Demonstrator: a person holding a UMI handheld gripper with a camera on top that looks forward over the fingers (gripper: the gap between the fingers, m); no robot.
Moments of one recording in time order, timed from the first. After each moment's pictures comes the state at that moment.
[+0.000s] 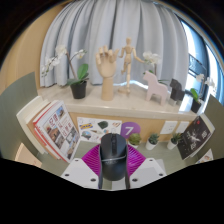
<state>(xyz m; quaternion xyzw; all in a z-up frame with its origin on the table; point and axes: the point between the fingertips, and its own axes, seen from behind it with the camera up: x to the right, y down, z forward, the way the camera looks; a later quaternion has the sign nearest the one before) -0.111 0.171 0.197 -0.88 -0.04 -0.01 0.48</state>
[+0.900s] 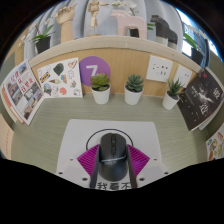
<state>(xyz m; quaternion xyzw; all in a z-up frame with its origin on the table) 0.038 0.146 -0.013 -0.94 -0.02 0.00 0.34</state>
